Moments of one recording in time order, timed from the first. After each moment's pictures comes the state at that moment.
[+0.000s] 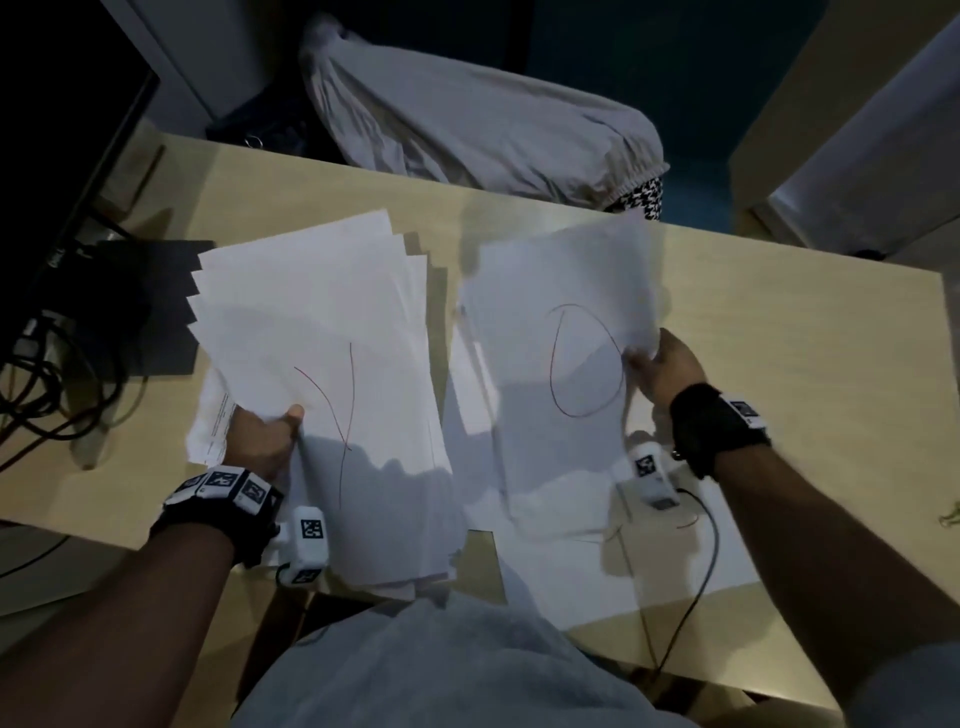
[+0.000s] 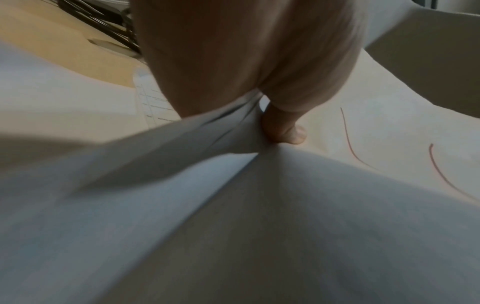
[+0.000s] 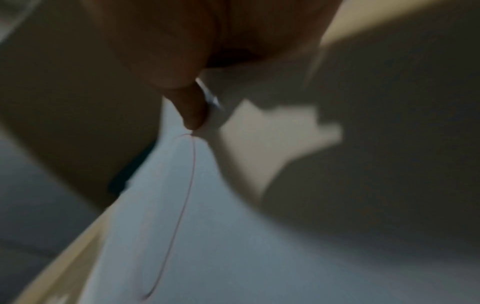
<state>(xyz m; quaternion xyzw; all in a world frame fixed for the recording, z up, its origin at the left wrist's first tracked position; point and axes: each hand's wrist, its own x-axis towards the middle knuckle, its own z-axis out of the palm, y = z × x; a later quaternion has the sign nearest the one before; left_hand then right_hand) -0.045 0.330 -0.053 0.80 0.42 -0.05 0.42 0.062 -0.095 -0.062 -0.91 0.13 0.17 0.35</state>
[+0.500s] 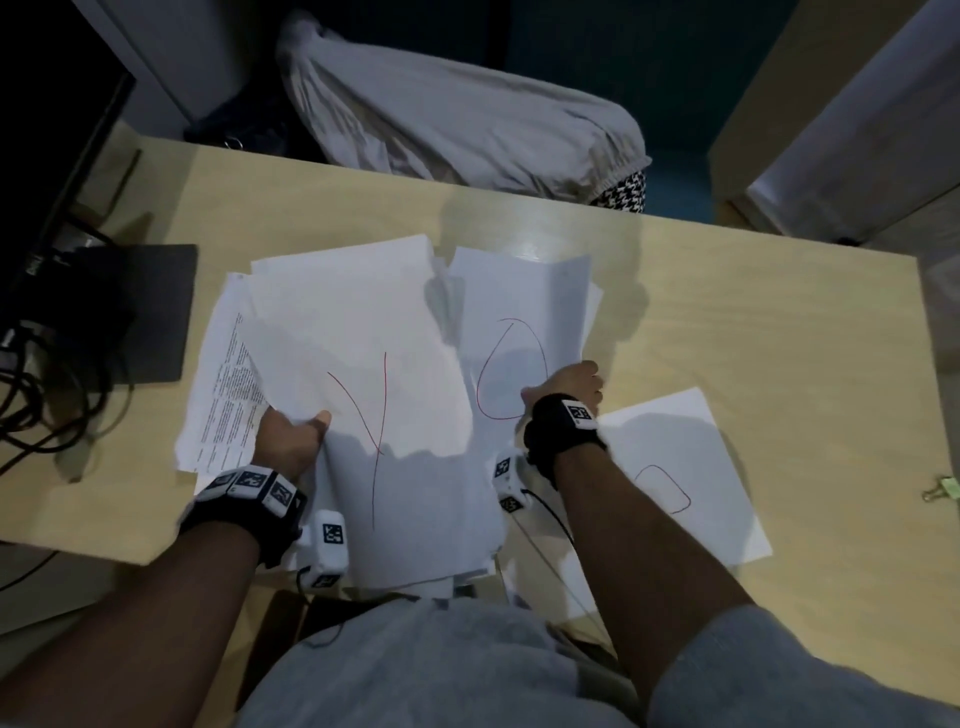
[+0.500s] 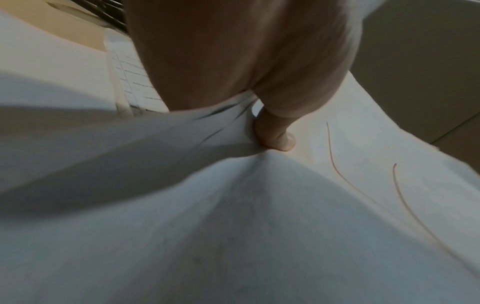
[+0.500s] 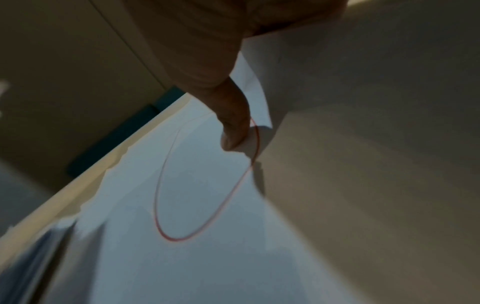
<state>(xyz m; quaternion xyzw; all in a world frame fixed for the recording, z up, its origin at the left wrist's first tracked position) -0.040 0.303 -0.061 0.81 0.39 -0.07 0.43 0.033 0.031 -0.093 -0.88 0.36 0.20 0.24</state>
